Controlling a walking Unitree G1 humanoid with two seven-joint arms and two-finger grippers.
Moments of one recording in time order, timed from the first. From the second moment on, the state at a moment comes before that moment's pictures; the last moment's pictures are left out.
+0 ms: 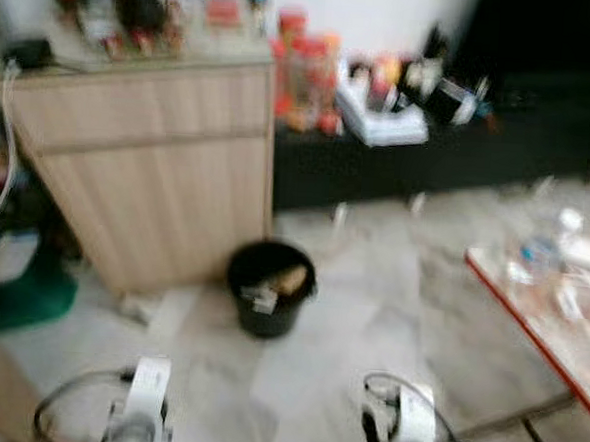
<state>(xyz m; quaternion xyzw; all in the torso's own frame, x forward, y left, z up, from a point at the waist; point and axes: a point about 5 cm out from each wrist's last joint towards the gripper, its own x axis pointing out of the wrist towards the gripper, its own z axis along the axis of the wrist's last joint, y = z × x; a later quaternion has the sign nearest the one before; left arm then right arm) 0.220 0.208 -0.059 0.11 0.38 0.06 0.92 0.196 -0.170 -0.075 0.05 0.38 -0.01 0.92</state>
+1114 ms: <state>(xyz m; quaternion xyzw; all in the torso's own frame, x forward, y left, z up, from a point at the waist) 0.362 0.168 0.138 0.09 -0.12 0.07 0.99 0.353 -0.116 0.126 0.04 -0.12 0.10 0.99</state>
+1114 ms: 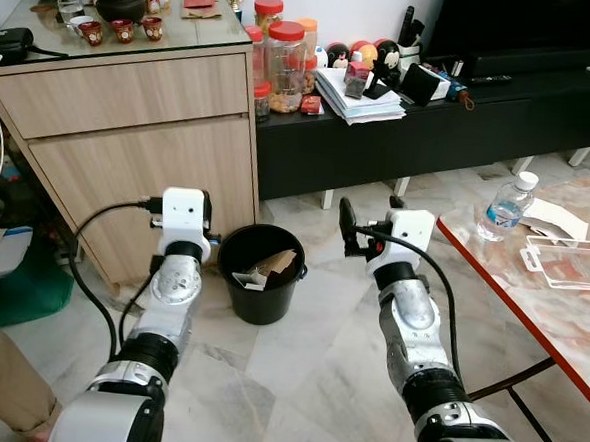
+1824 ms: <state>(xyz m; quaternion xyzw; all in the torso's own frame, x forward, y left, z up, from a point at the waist) 0.355 0.178 0.132 0.11 -0.12 0.09 0.98 0.349 -0.113 0.130 0.04 -0.13 0.10 0.99</state>
